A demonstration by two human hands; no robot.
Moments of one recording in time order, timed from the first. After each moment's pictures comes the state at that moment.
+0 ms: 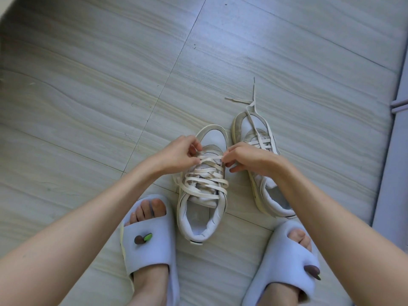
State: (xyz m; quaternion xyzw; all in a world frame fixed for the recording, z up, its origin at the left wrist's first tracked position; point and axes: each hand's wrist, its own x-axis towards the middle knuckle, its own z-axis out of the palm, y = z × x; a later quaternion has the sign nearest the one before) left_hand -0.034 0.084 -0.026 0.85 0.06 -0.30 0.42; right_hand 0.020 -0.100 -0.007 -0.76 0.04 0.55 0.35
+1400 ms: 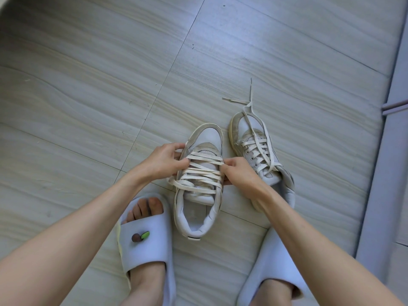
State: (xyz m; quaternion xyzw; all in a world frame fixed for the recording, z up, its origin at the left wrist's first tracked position) left_hand -0.057 0.095 -0.026 0.76 0.18 -0.34 0.52; right_hand -0.029 -0.094 -0.014 -0.78 0.12 0.45 0.41
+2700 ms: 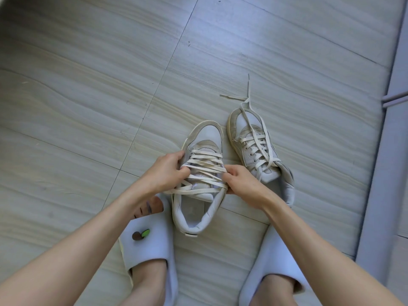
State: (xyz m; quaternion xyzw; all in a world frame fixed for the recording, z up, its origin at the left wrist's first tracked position) left_hand -0.075 0.081 -0.018 0.84 0.13 -0.32 0.41; right_hand -0.049 -0.108 -0.001 -0.72 0.10 0.50 0.48
